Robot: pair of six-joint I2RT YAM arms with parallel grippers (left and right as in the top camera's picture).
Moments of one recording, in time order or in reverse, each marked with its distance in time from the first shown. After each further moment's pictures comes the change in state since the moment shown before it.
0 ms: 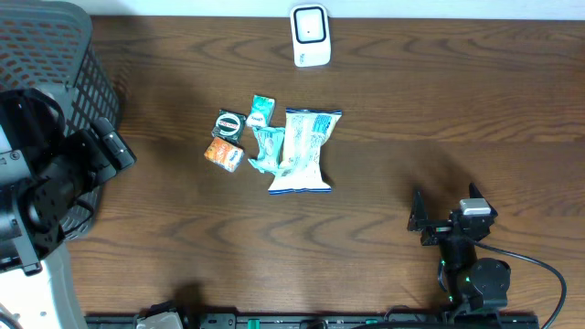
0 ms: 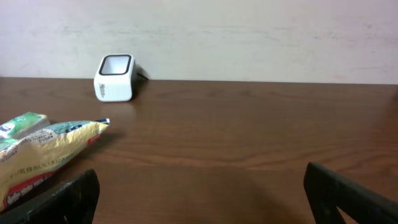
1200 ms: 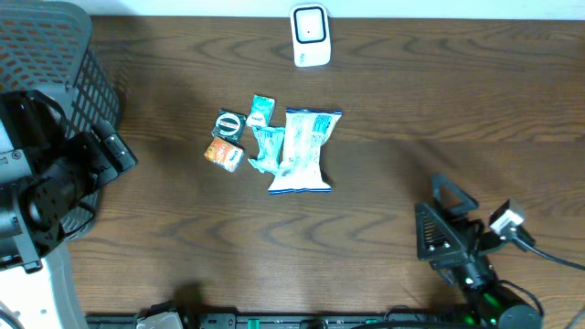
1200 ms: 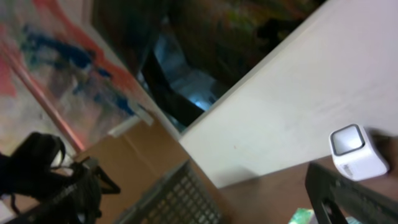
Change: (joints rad) left arm 0.001 0.002 -0.007 -0.018 0.000 -0.015; right arm 0.000 0.062 0.167 0.435 -0.451 0.948
